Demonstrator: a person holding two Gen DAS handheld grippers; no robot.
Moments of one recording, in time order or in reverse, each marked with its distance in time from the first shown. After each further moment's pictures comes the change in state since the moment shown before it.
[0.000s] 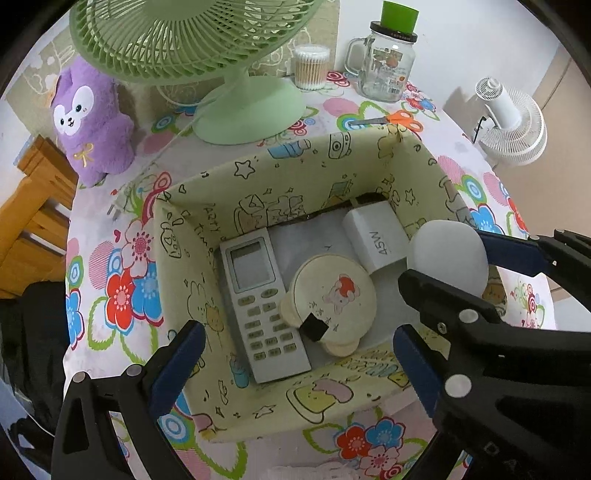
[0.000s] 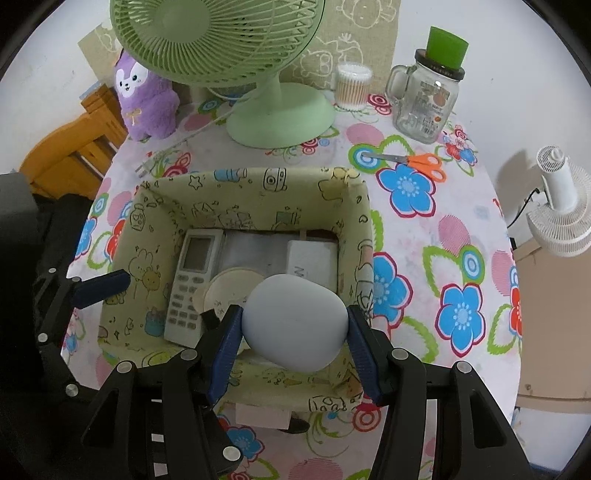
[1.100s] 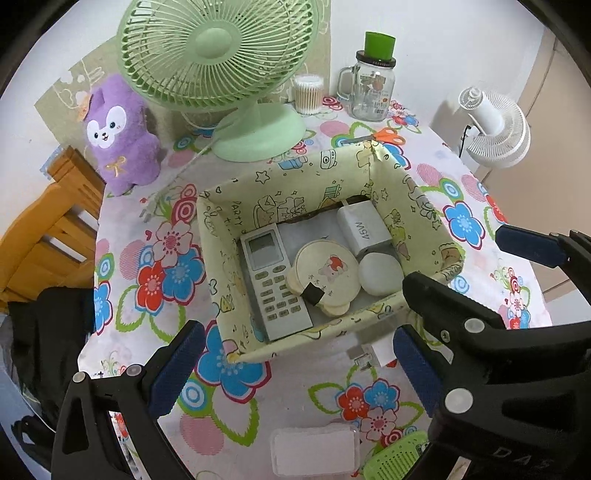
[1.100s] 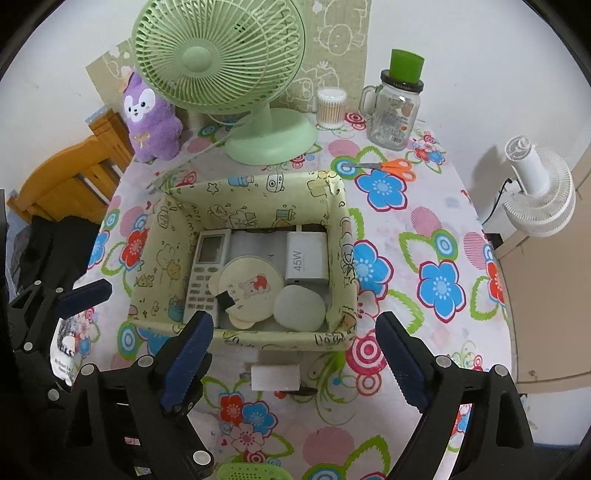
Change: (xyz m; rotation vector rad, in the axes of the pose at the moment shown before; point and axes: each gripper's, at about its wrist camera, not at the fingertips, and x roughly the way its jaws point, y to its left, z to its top) left arm -0.055 -0.002 -0.036 0.012 -0.087 0.025; right arm -0.055 0.008 -0.039 0.065 -0.115 -0.035
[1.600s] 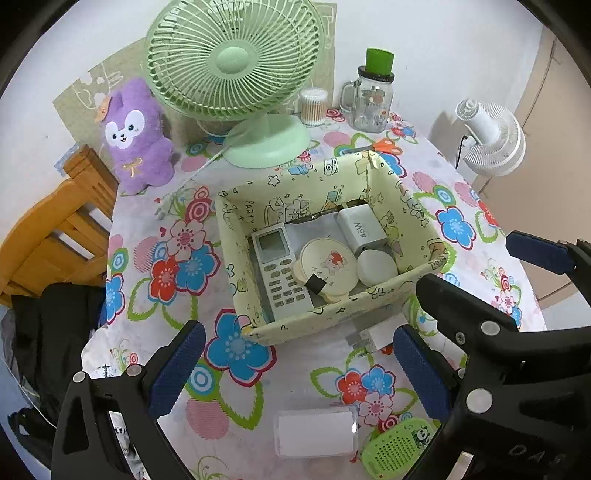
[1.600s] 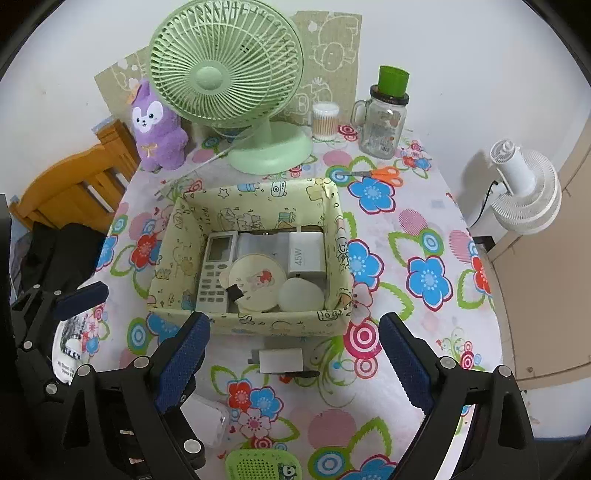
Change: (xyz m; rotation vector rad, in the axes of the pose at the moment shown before) left arm -0.029 0.005 -0.017 -0.017 -0.045 0.000; right arm -0.034 0.009 -0.017 0.016 -0.048 -0.021
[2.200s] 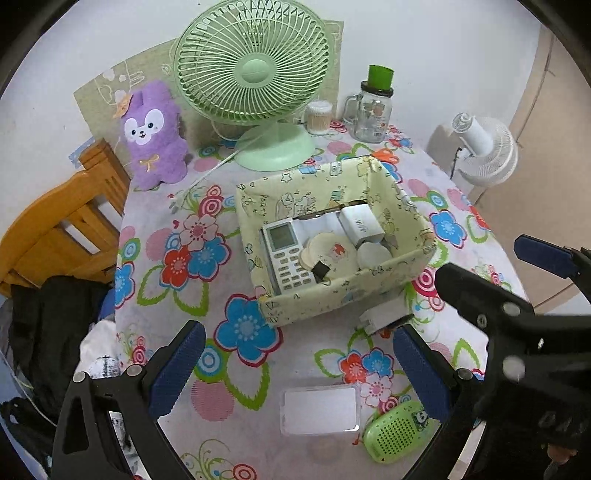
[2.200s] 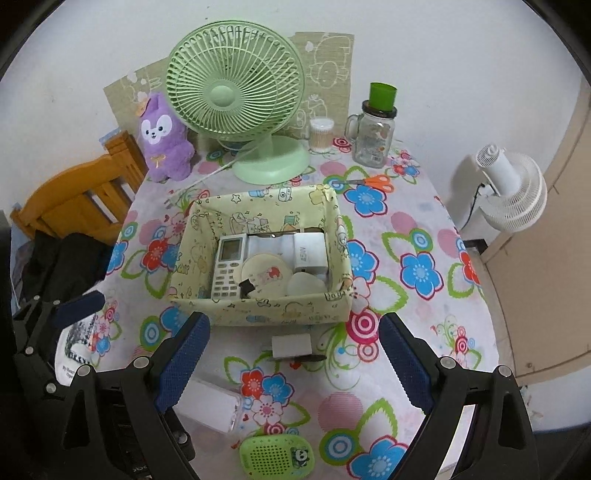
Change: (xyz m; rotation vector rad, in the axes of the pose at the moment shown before) left arm -0.025 0.013 -0.030 -0.026 -0.053 -0.025; right arm -0.033 0.011 -0.023 0.039 -0.056 -0.028
